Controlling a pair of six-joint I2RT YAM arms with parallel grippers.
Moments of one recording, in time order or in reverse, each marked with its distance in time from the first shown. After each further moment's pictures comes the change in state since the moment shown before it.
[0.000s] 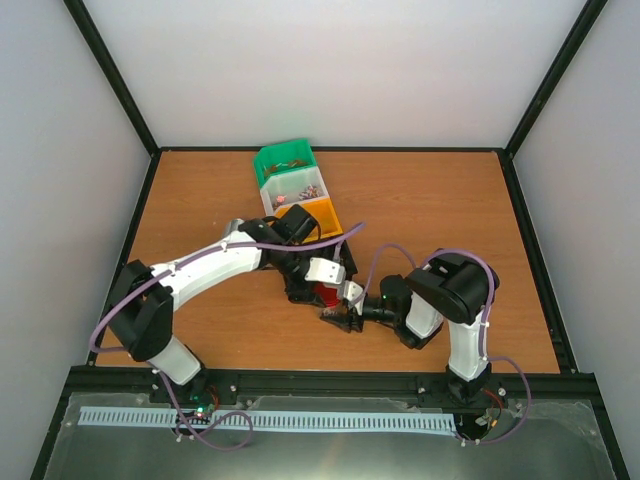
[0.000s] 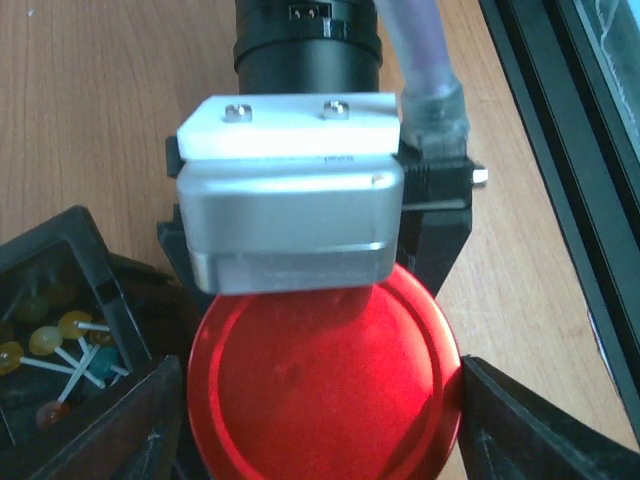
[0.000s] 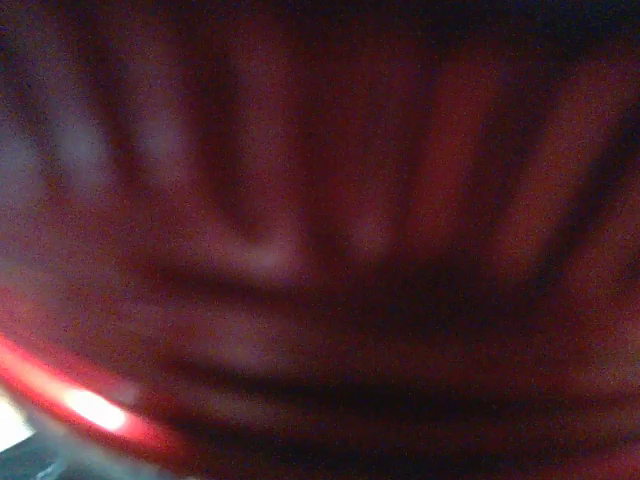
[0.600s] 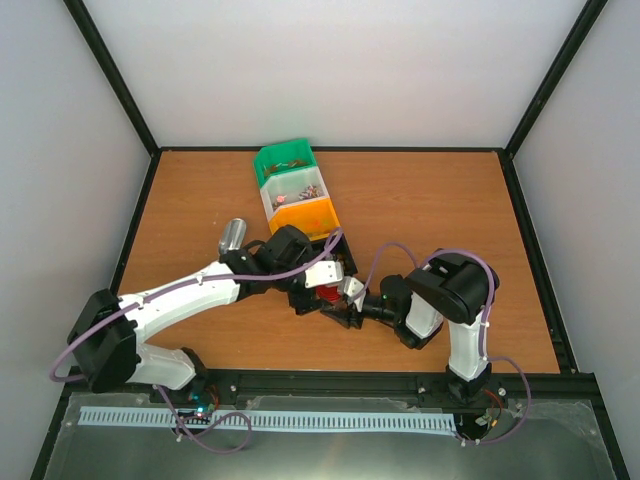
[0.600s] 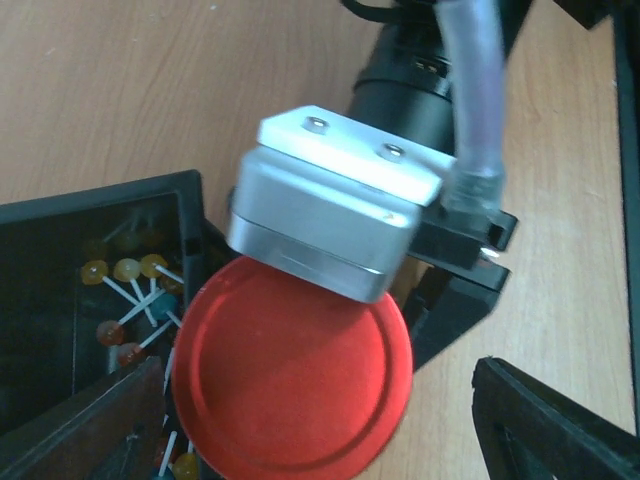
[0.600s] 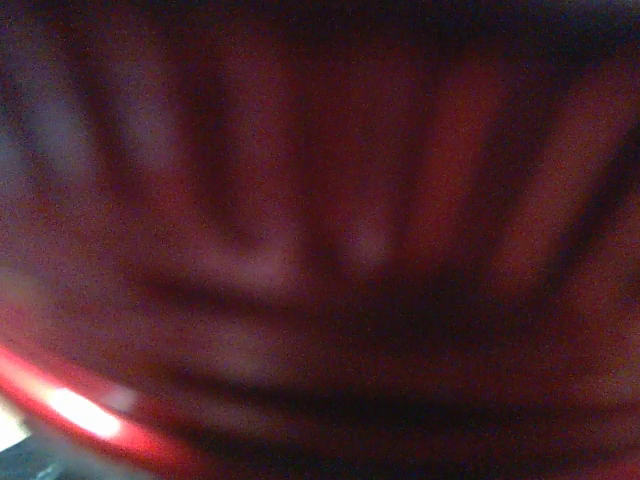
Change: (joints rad) left arm -0.107 -0.246 -0.254 0.317 -0.231 -0.438; right arm 0.003 0.000 0.000 0.013 0.089 0.024
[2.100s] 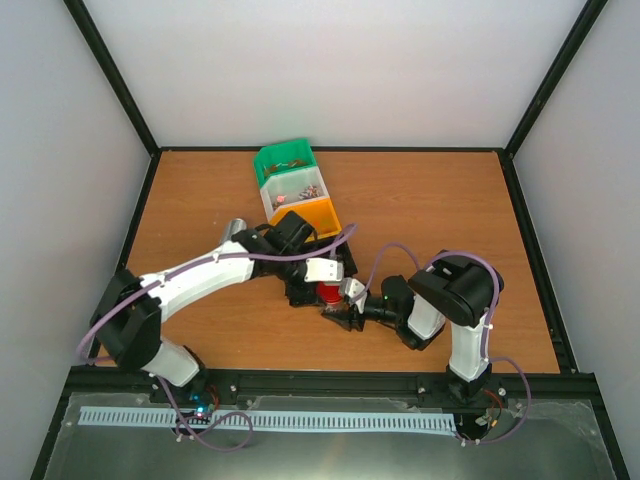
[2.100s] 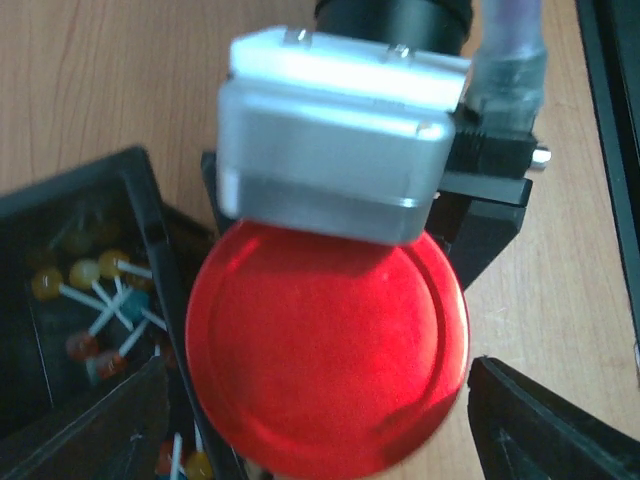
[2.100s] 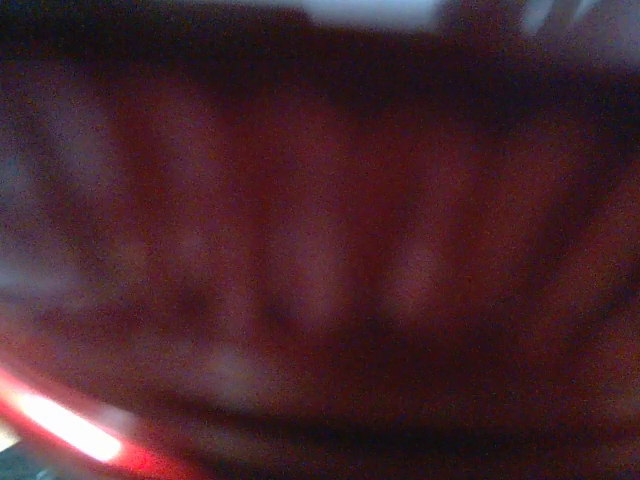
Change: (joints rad) left arm 0.080 0.194 0.195 -0.222 0.122 0.296; right arm -0.002 -0.030 -0.018 -0.030 -0.023 0.022
